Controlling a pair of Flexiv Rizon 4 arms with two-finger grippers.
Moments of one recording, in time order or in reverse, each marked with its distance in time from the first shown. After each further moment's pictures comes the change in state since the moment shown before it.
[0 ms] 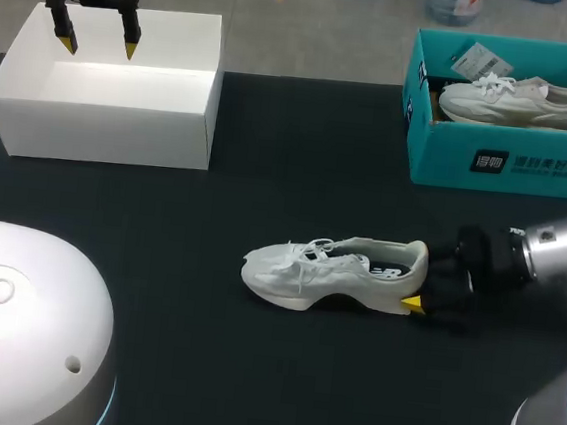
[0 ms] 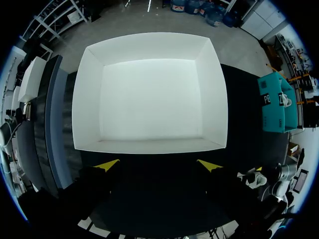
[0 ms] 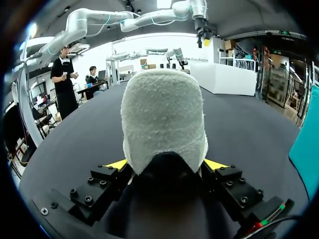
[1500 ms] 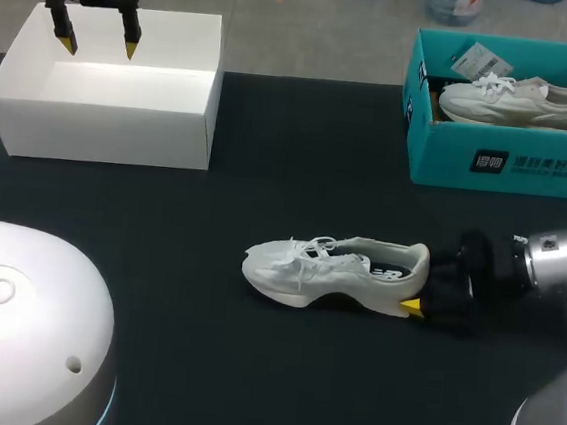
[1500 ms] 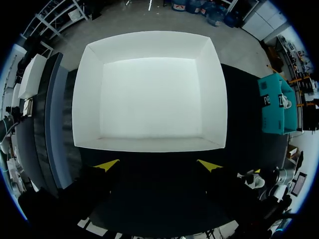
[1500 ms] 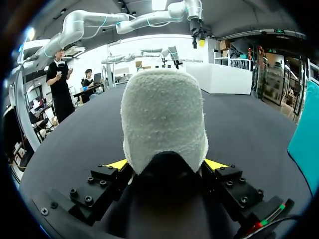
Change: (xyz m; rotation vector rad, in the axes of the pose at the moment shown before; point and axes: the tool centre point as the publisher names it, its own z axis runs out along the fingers) left arm 0.002 0.002 -0.004 -0.002 0.001 -0.032; right arm 0.005 -0.002 0.000 -0.012 -0.034 0.026
